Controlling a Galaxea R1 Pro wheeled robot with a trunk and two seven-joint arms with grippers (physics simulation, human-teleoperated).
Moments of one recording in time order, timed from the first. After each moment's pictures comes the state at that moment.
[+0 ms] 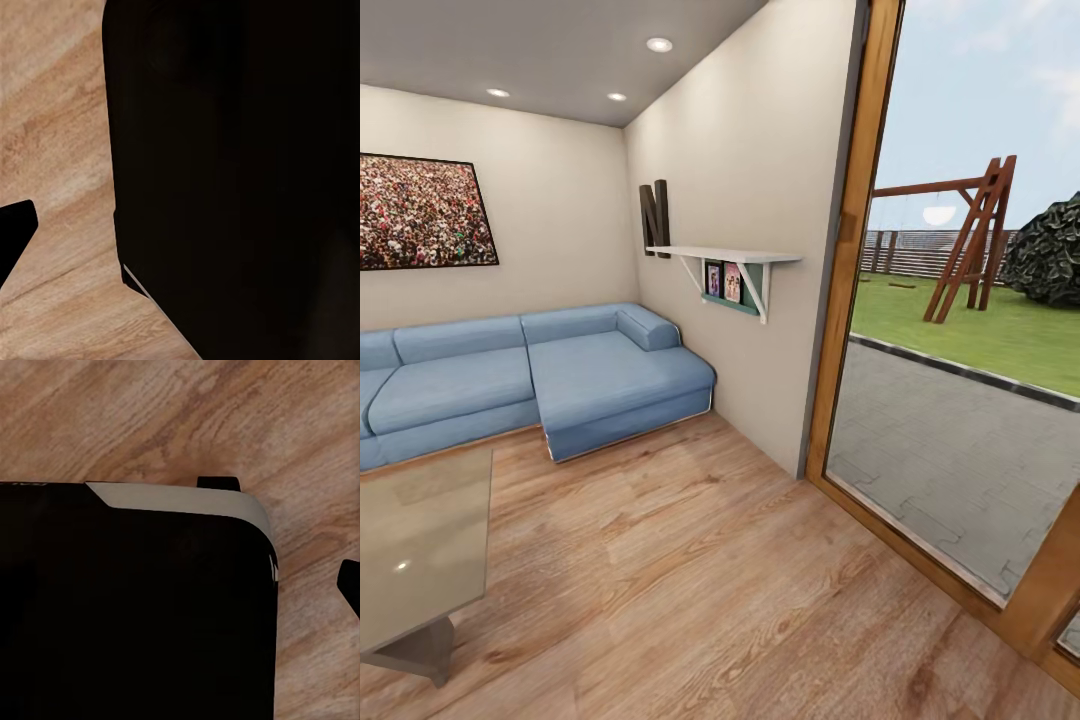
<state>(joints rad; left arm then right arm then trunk) 0.01 0.01 0.00 0.00 0.00 -0.01 0.00 -0.05 0.02 0.00 -0.02 0.00 -0.18 0.00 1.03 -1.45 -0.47</state>
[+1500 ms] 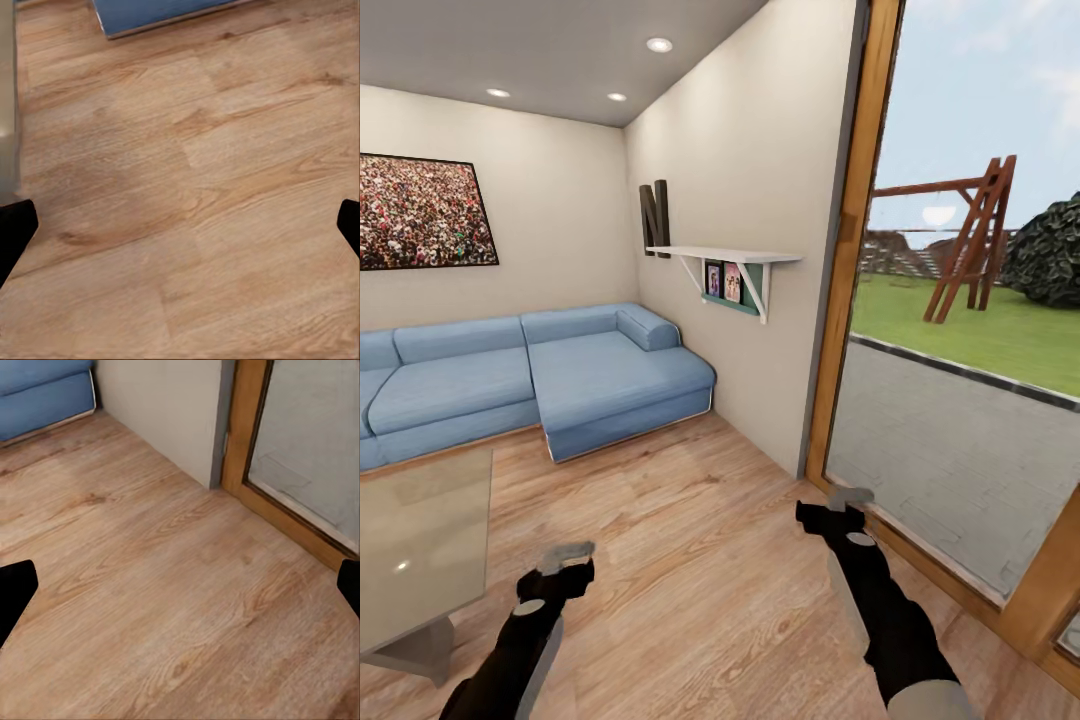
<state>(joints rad) -0.32 0.00 0.08 -1.04 0.01 0.33 0.21 -0.47 0.10 0.00 -1.11 0.01 0.42 -0.17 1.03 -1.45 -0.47</state>
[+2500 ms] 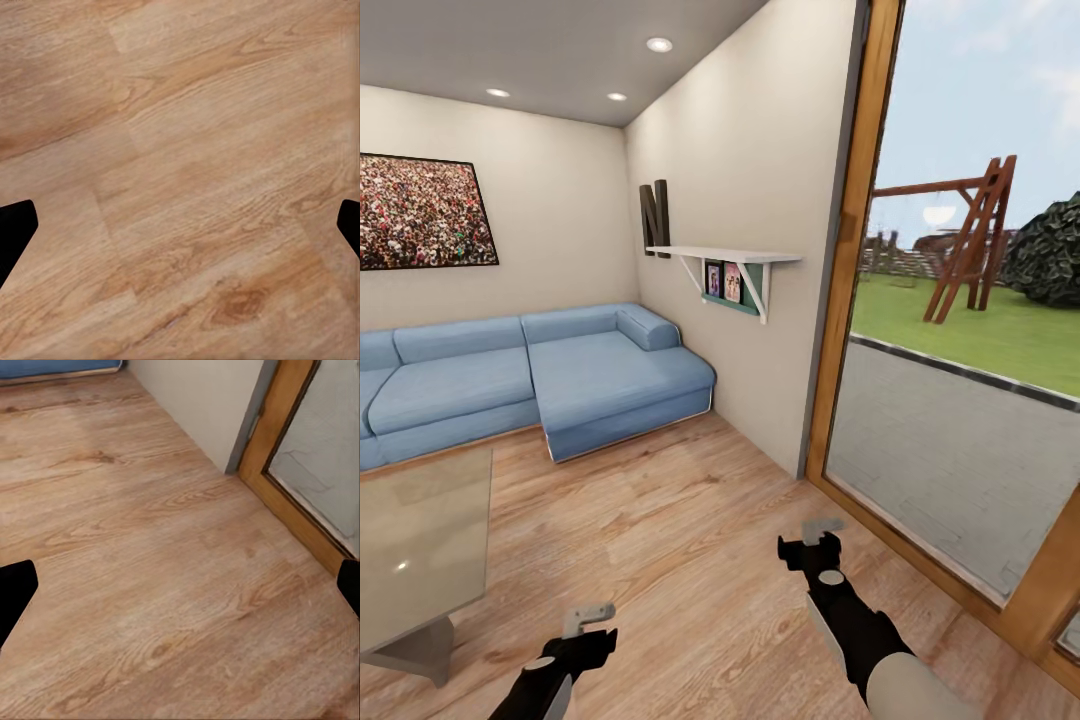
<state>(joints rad) -0.36 -0.01 0.12 -0.62 0.01 0.19 0.02 -0.59 0.10 0.09 -0.54 0.12 0.04 -0.17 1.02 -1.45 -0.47</state>
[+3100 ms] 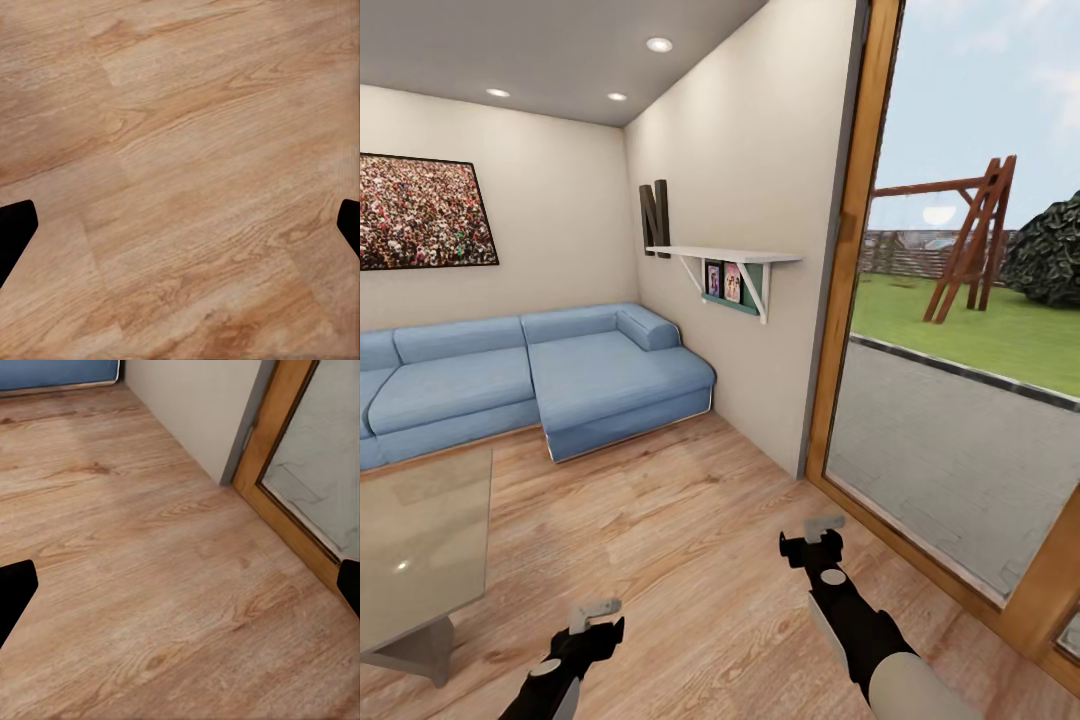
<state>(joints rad) -0.36 -0.04 0.12 -0.61 0.01 0.08 0.03 -0.59 0.10 0.09 -0.55 0.12 0.01 -0.18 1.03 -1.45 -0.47</state>
